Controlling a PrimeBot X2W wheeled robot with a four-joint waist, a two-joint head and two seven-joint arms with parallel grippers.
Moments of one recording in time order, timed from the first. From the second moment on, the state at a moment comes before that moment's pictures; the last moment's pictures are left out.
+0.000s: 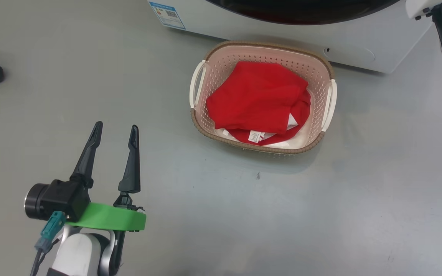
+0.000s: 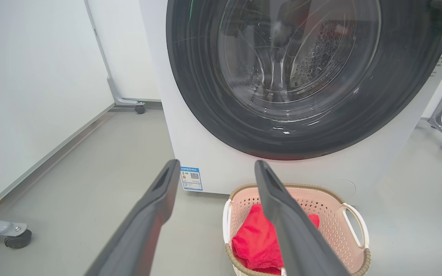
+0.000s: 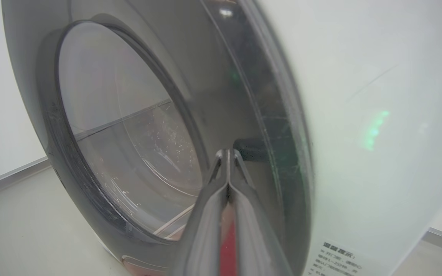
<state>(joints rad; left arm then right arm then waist) -0.17 0.03 -0.19 0.03 -0.30 0.00 -0.25 -1.12 -0.25 0.19 0.78 0.18 0.11 -0.17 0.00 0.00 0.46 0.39</state>
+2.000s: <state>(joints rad) -0.08 0.06 -0.08 0.13 -0.23 0.02 -0.25 -0.43 -0.07 0.21 0.51 0.26 0.11 -0.25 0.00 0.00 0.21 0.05</state>
